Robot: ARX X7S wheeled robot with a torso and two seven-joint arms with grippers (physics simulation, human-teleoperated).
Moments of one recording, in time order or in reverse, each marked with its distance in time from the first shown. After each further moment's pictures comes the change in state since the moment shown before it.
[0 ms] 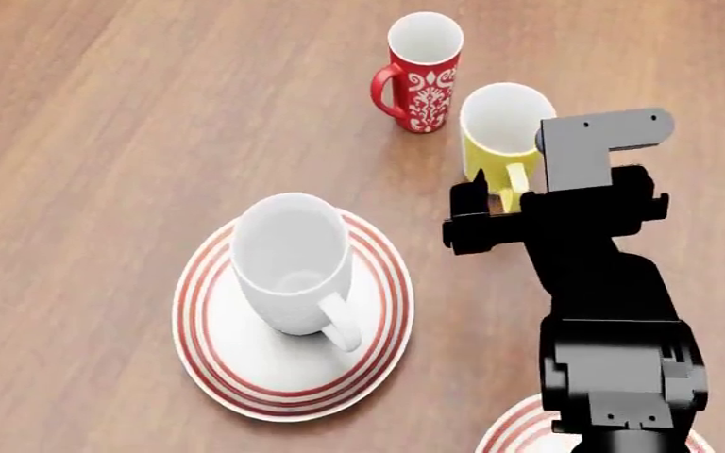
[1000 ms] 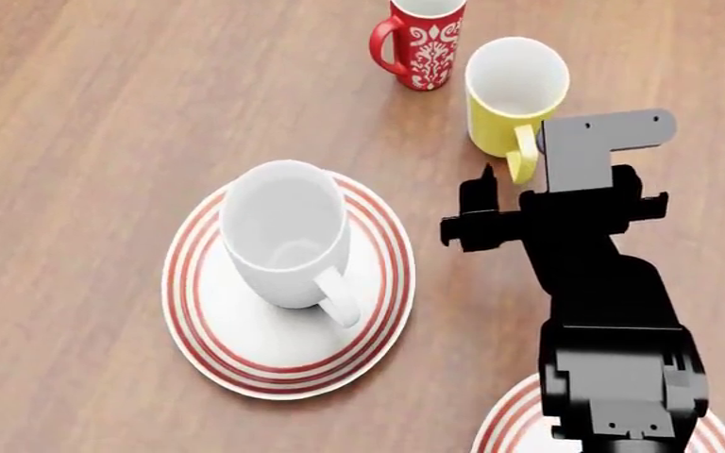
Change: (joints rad) left arm 0.007 -0.013 0.028 -0.003 0.034 0.025 0.009; right arm -0.026 0.004 -0.004 -0.052 0.023 -0.004 0.001
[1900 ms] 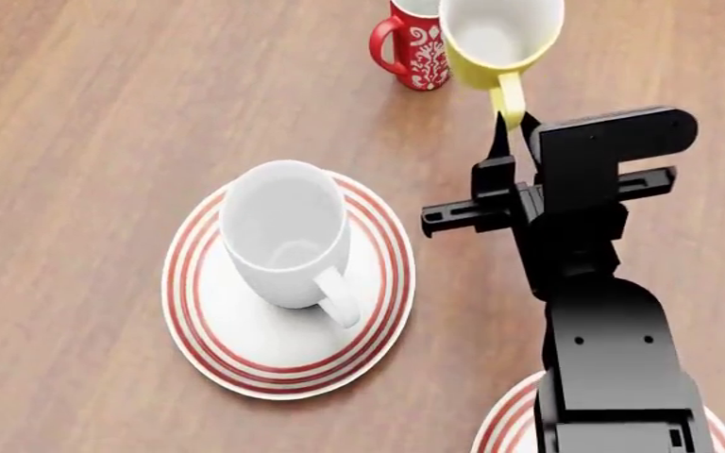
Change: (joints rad) left arm 0.002 -0.011 -0.002 -0.005 -0.032 0.021 -0.006; right arm -0.246 0.029 0.008 -0.505 0.037 -0.078 0.022
